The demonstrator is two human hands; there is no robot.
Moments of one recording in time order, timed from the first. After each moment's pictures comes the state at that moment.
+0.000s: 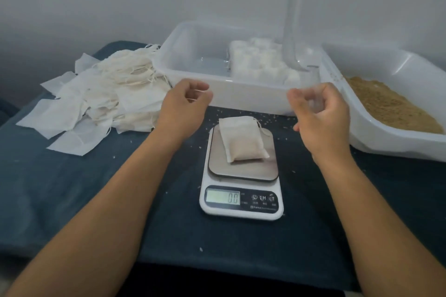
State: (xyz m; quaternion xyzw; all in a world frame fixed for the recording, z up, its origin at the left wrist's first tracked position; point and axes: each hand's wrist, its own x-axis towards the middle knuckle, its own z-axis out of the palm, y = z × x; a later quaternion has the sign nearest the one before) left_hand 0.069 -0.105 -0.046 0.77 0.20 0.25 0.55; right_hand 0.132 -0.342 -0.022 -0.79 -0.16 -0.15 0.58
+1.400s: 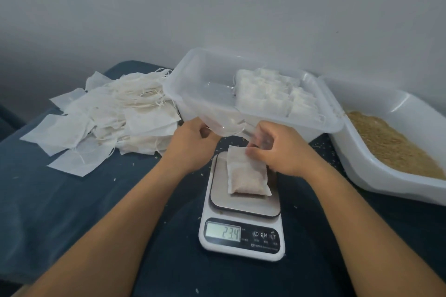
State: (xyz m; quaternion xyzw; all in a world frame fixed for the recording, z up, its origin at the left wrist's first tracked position) left_hand 0.068 -0.106 -0.045 0.84 0.20 0.16 0.48; right_hand 0.167 -0.305 -0.013 -0.88 -0.38 0.07 0.29
